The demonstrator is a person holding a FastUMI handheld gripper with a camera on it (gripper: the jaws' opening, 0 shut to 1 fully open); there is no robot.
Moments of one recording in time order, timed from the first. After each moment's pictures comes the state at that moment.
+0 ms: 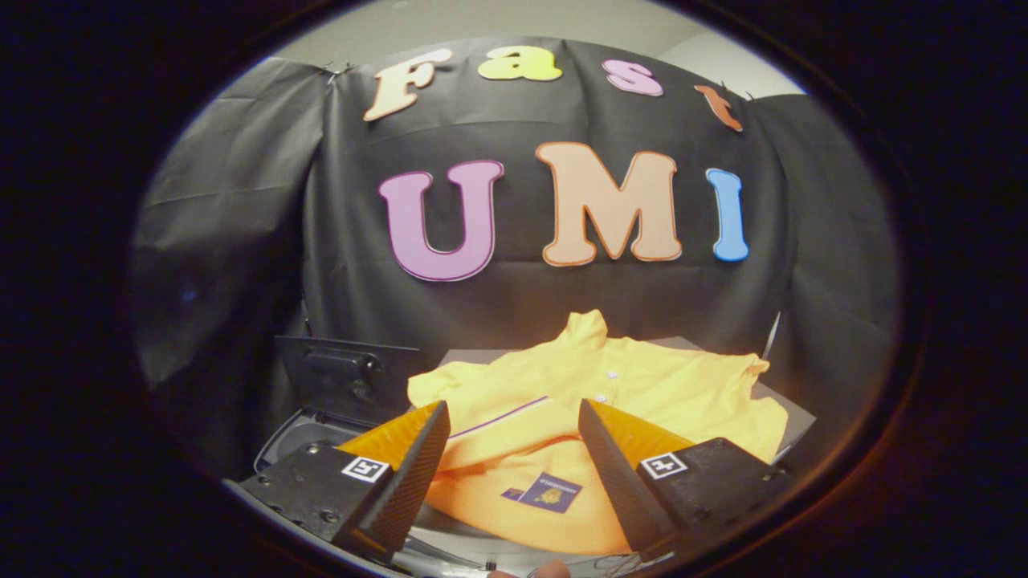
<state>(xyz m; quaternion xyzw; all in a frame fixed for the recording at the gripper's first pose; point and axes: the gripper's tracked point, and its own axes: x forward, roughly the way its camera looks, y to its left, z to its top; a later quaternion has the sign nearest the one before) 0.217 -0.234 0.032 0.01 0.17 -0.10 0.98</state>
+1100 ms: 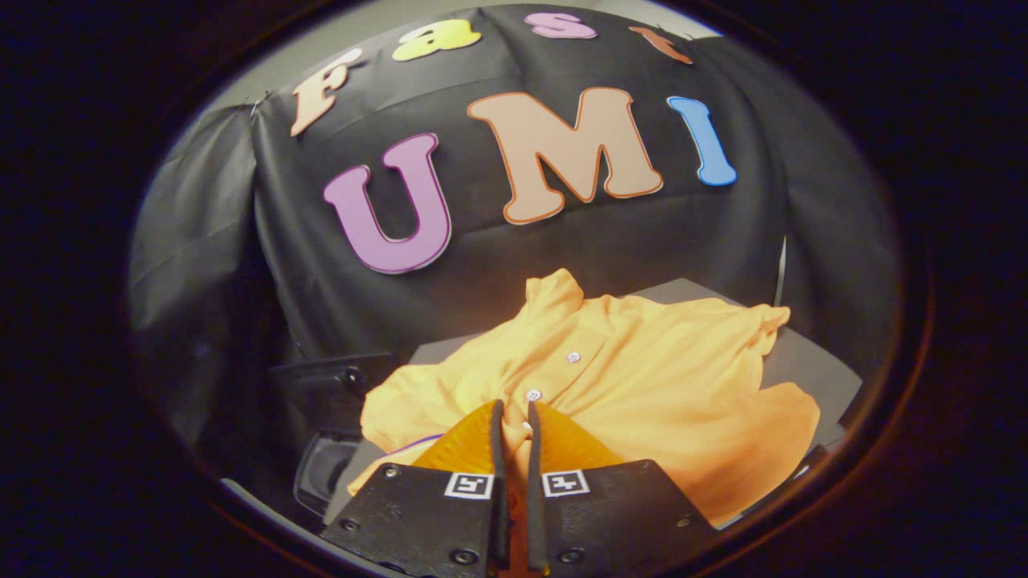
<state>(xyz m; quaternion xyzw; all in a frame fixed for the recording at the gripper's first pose) 0.241 -0.257 0.016 0.16 0.20 -0.09 0.96</state>
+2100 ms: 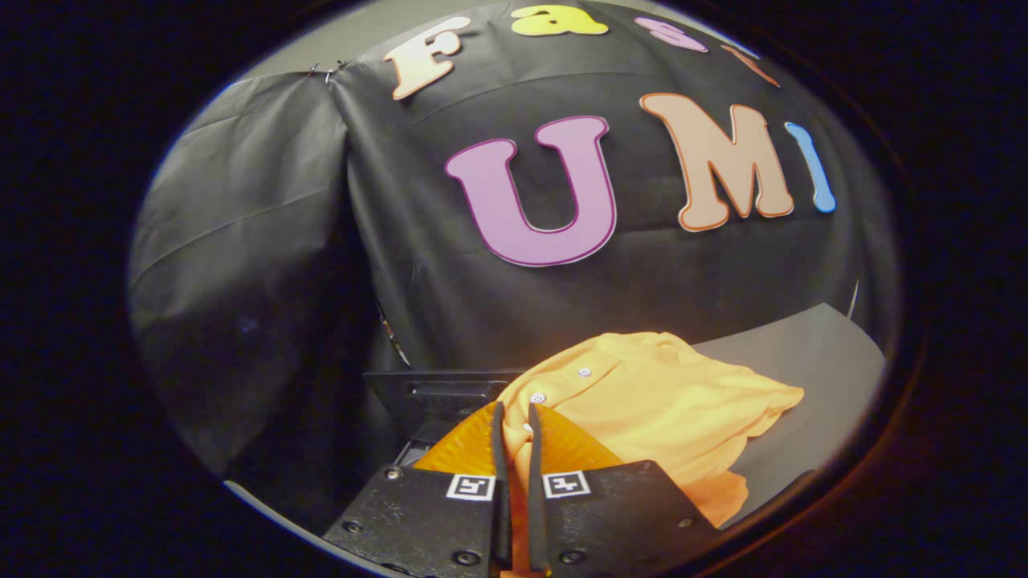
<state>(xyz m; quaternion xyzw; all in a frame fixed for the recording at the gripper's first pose) 0.321 -0.033 0.027 0.10 0.23 0.02 0.97</state>
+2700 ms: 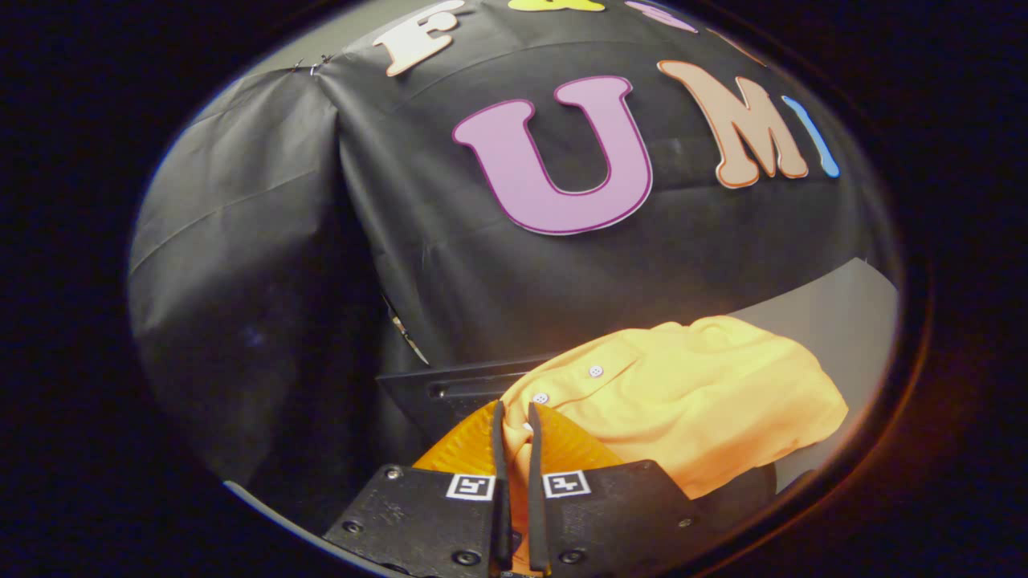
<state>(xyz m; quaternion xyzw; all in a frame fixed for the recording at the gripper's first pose) 0.361 0.024 -0.024 0.13 0.25 0.01 0.96</state>
